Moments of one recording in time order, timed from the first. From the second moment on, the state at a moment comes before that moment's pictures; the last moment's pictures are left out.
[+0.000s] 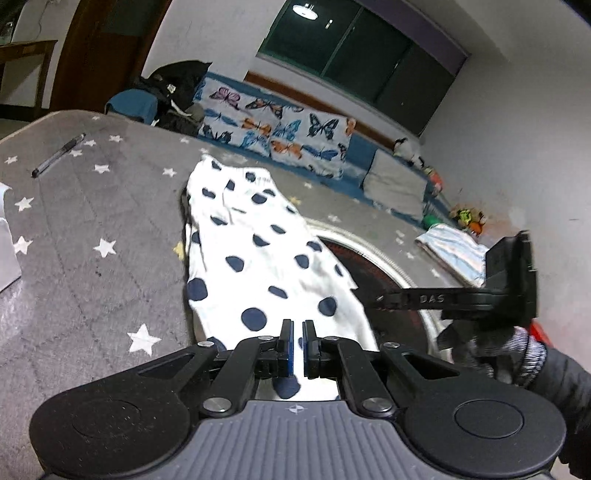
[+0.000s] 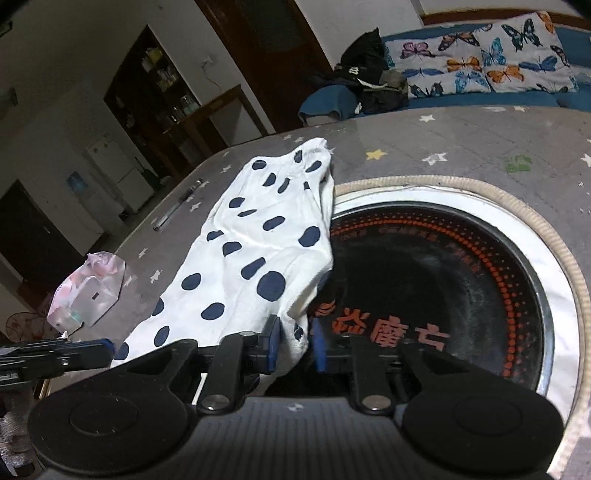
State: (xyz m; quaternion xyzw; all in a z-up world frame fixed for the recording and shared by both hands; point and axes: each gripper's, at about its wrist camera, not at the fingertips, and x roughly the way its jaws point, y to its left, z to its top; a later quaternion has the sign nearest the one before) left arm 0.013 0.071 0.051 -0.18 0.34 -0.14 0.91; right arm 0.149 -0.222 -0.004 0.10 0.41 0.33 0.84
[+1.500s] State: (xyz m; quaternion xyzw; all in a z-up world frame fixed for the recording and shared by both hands) left arm -0.068 0.055 0.054 -0.06 0.30 -0.18 0.93; right arm 0.028 -0.154 0.039 -0.08 0.37 0.45 0.81
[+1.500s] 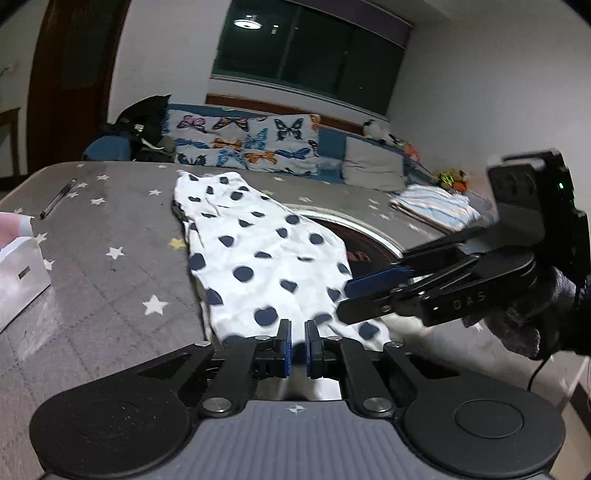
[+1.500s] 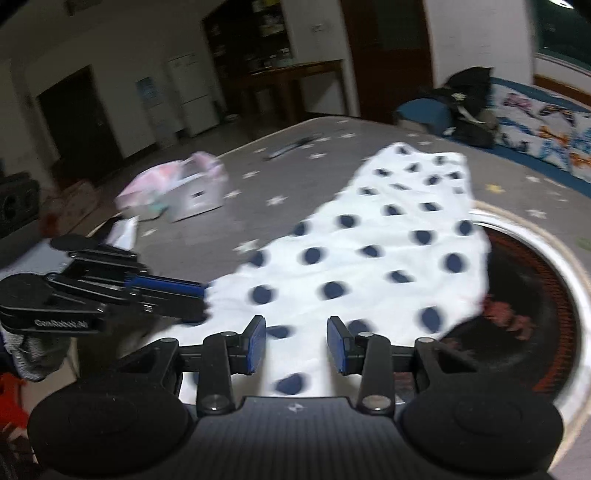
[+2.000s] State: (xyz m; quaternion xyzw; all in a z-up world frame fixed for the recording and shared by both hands) left arm -0.080 0.064 0.053 -0.07 0.30 -0.17 0.94; right arm -0.001 -0.153 0.042 -0.11 0.37 0.46 0.80
